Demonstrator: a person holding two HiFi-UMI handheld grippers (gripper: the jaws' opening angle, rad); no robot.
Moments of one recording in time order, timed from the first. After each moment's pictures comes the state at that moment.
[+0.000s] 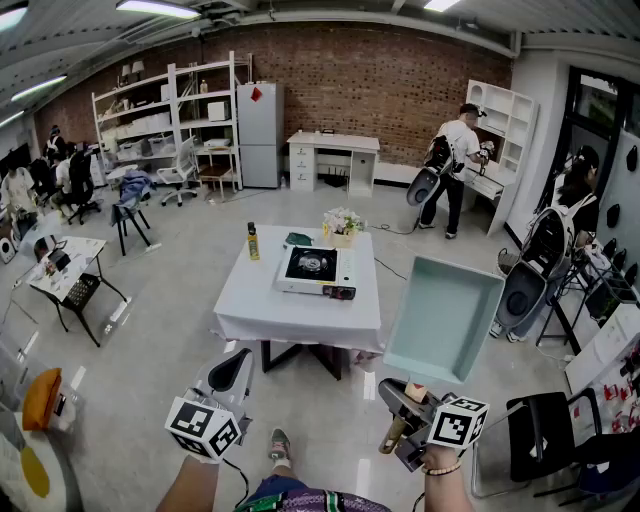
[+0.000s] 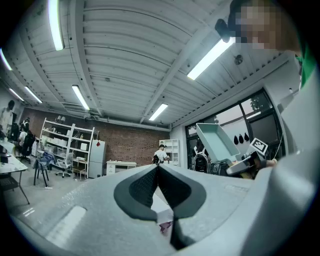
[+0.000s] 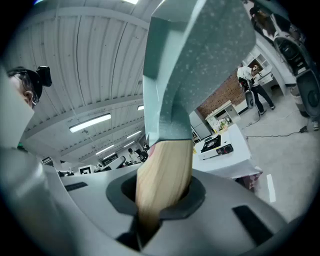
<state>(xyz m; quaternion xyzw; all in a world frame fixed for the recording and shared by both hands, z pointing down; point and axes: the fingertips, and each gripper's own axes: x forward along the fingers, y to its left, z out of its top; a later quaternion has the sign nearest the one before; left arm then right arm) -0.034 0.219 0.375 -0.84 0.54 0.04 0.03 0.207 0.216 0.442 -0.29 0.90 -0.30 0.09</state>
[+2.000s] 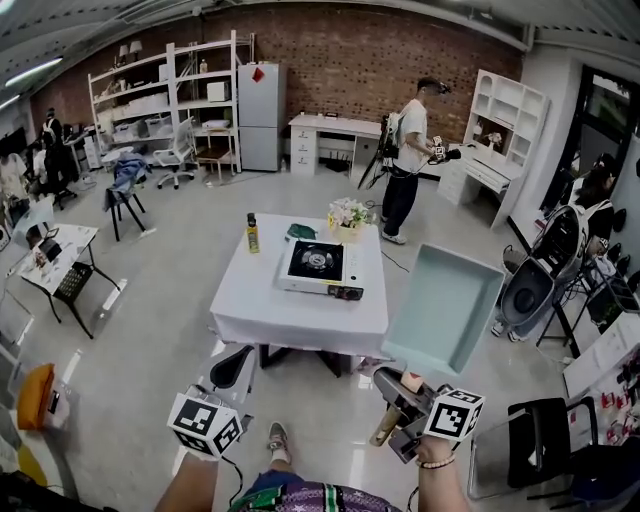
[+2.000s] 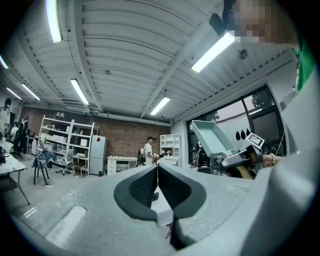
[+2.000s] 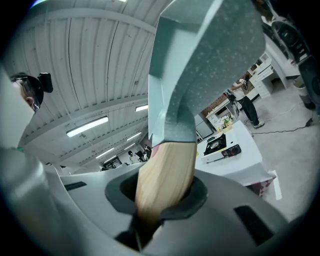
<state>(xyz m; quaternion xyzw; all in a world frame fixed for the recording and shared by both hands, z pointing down) -0.066 0.137 0.401 -0.84 0.54 0.01 0.01 0.161 0.125 0.446 -0.28 0.90 -0.32 0.09</state>
